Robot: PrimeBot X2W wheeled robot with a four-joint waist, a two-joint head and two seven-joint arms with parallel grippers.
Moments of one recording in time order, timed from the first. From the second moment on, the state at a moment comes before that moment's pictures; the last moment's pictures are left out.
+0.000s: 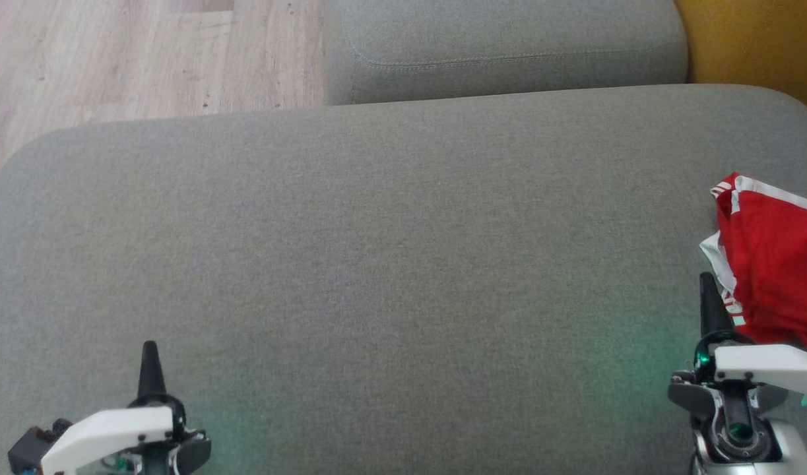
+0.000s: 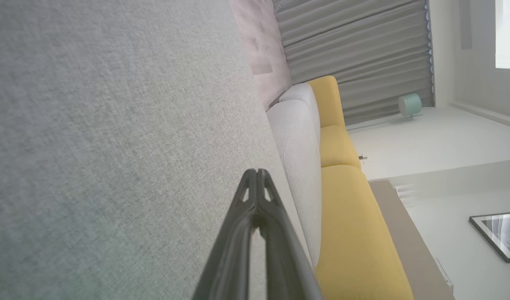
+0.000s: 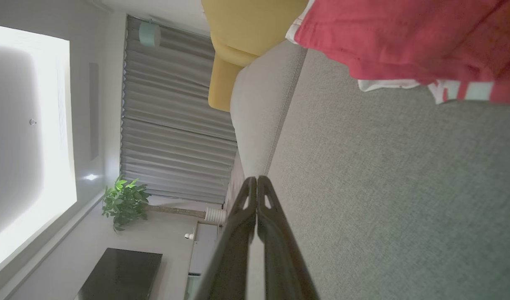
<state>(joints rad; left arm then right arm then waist) -0.04 0.04 0.05 0.32 -1.32 -0.11 0.03 -0.11 -0.05 -0.09 0.36 1.32 0.13 0.03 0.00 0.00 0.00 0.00</state>
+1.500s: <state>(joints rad) -0.06 0.04 0.07 0.28 -1.60 -0.12 0.11 -0.09 -0.05 -0.13 0.29 1.60 0.13 0.11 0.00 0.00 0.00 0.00</state>
